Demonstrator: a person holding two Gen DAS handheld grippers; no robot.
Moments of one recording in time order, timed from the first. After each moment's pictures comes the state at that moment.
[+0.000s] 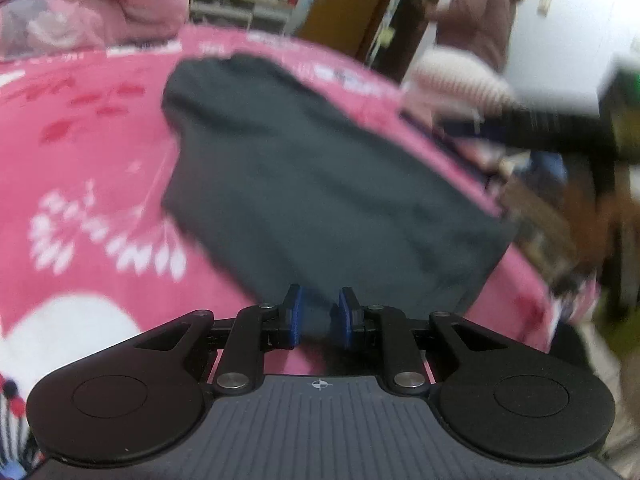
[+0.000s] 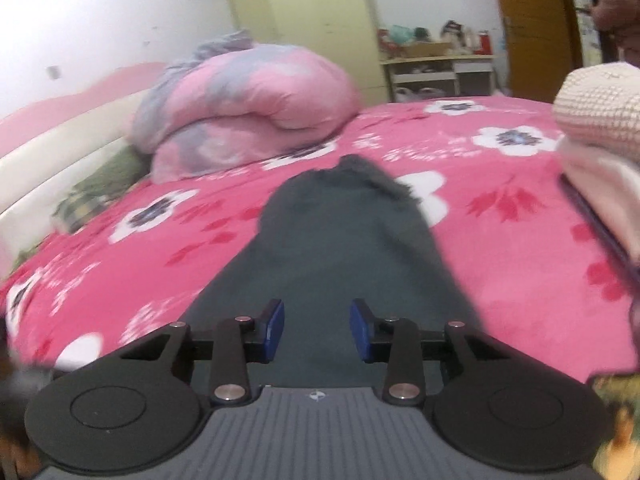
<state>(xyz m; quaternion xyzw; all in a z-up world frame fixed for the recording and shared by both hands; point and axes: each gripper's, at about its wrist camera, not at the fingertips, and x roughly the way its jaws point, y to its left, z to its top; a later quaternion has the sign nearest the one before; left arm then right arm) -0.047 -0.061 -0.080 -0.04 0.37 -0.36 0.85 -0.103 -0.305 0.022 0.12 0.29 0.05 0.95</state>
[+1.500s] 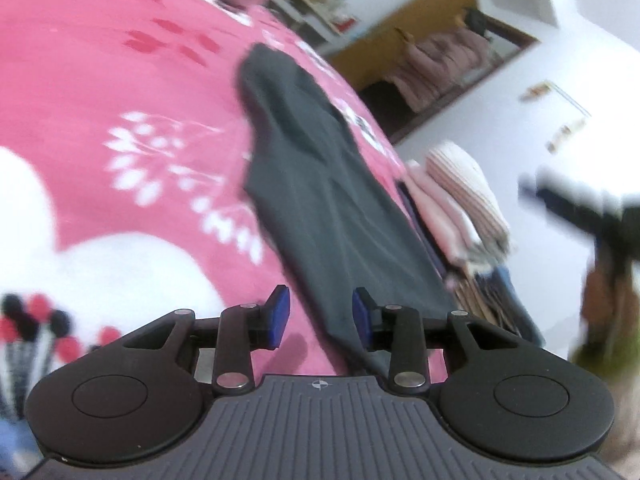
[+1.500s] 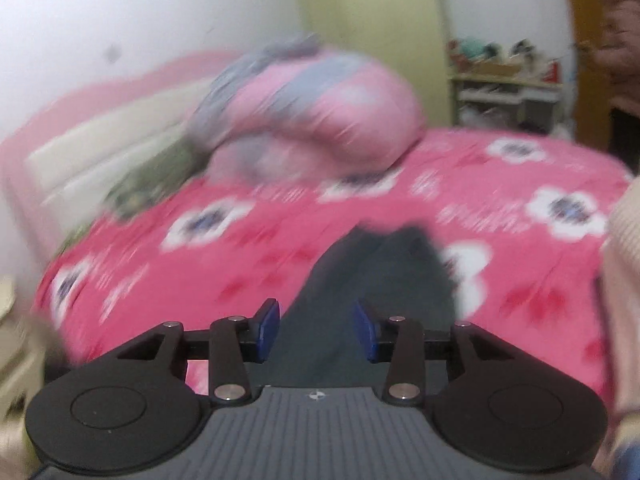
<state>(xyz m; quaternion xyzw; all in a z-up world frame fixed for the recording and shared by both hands) -0.020 0.038 -0.096 -0.29 0.39 -0.34 0.80 -0.106 -0.275 0.110 0.03 0.32 0.18 0.93</state>
